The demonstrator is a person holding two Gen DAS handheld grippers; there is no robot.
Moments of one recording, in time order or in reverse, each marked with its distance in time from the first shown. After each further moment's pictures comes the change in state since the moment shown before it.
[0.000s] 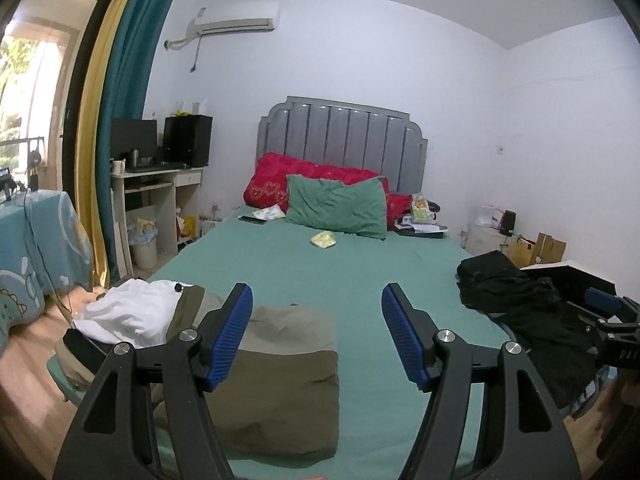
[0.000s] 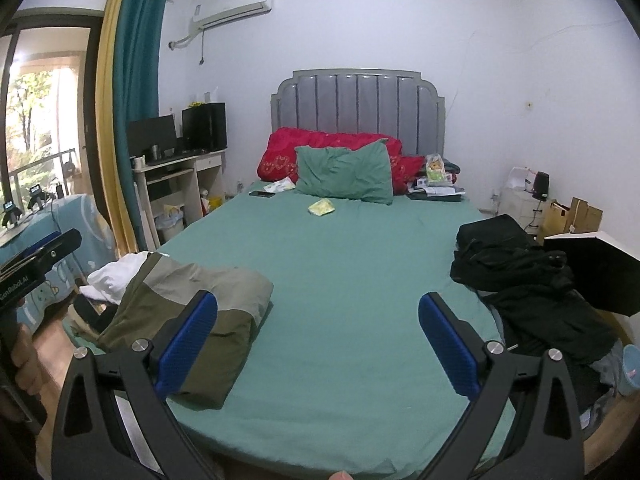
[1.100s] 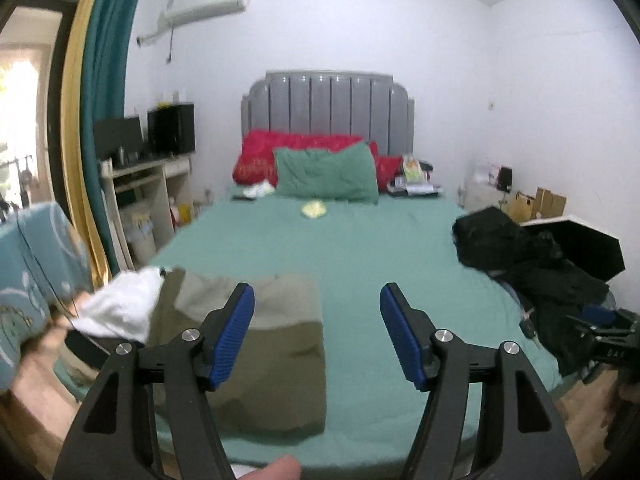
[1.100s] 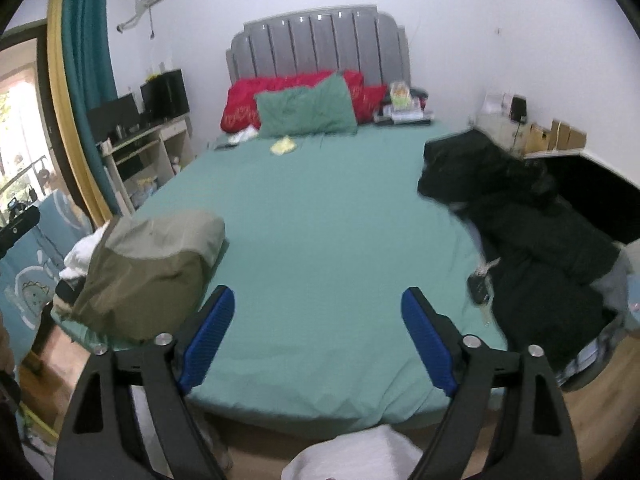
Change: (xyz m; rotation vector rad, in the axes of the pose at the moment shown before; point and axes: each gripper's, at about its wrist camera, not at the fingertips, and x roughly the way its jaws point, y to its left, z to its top) left arm 0.012 -0.054 -0.013 0.117 0.093 0.006; right arm 0.010 -0.084 -0.053 0.144 0.184 -0.055
